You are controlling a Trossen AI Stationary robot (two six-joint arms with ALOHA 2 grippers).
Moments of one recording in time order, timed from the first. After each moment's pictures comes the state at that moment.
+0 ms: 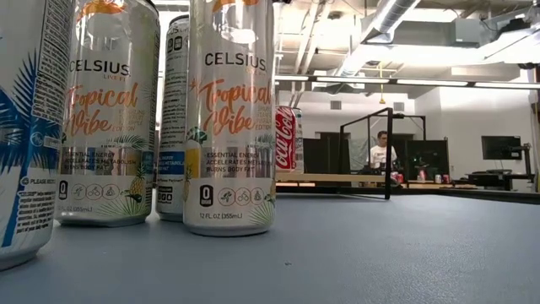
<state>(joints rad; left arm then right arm) -0.12 1.02 1.42 -1.00 -0.48 -0.57 0.45 2.09 1.92 -0.82 0.22 0.15</state>
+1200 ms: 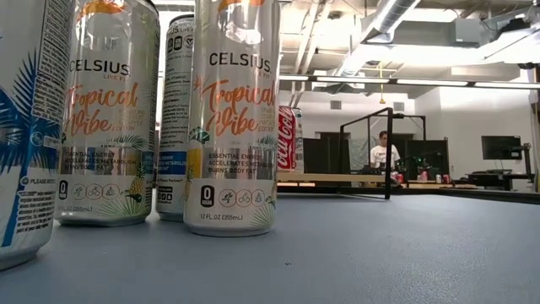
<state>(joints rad) -0.12 1.02 1.42 -1.00 -0.48 -0.56 0.45 2.08 2.00 -0.91 0.23 0.17</state>
